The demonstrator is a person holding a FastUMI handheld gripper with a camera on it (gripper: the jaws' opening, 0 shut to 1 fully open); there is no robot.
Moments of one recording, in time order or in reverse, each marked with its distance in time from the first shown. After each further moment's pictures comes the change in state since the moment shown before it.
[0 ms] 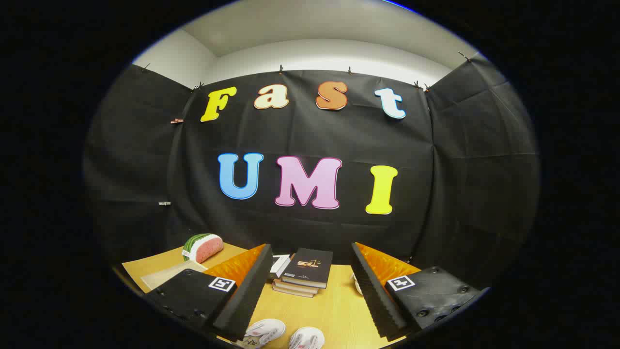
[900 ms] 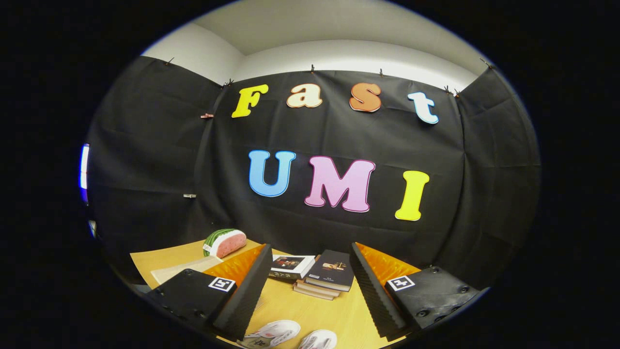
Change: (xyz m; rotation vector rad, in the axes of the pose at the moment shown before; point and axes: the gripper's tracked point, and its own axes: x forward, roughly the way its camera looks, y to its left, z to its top) arm 0.009 0.059 -0.010 -0.050 0.004 0.162
